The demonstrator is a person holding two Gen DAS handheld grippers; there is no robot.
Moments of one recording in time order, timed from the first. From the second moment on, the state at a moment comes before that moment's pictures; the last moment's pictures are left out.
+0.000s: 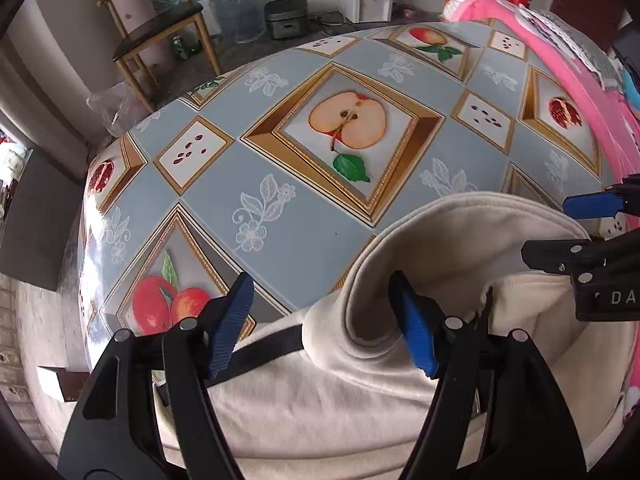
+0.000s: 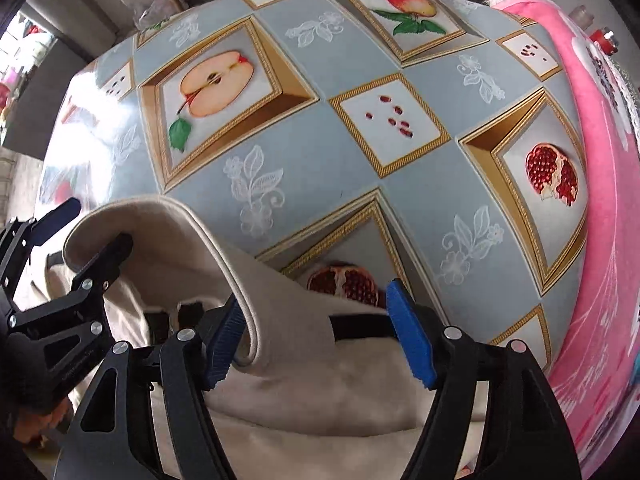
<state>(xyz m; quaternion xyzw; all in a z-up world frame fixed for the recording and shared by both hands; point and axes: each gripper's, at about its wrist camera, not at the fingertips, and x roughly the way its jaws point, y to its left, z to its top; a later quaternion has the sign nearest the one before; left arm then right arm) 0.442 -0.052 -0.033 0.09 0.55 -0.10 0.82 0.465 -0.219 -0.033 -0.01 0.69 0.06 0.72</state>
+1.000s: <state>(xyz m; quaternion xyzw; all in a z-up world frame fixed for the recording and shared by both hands) 0.335 -0.054 -0.039 0.24 0.50 -0.19 0.81 0.344 -0.214 0.070 -0.07 0.50 0.21 0.84</state>
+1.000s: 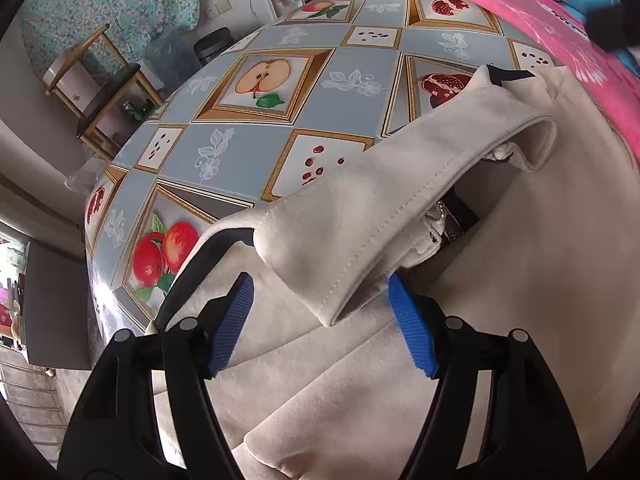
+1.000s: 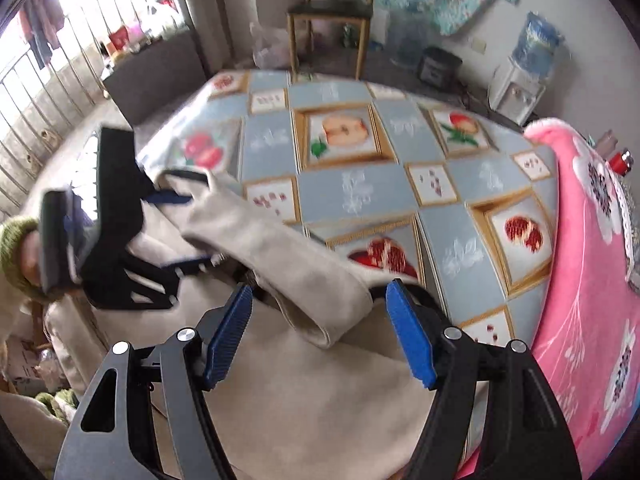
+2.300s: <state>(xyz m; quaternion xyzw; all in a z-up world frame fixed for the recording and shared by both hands) 0.376 0.010 -0.030 -0.14 0.59 -0.22 0.76 0.368 -0.218 -0.002 0.13 0.60 0.31 0.73</state>
